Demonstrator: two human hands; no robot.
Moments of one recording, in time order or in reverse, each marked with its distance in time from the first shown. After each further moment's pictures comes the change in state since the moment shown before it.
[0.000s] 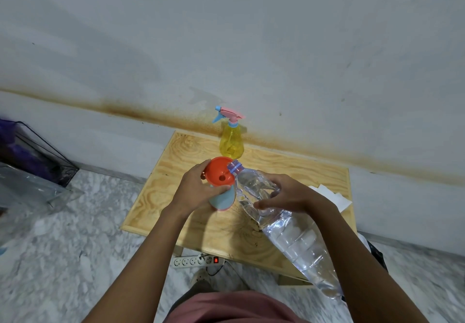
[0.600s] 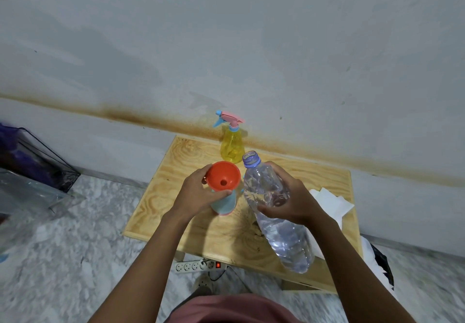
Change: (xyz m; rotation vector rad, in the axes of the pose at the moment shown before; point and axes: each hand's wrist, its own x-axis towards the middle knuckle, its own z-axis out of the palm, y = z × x) left_hand 0.002 -0.003 0.000 0.031 -0.019 -0.007; right_hand -0.017 0.000 0.015 0.075 0.310 -0.344
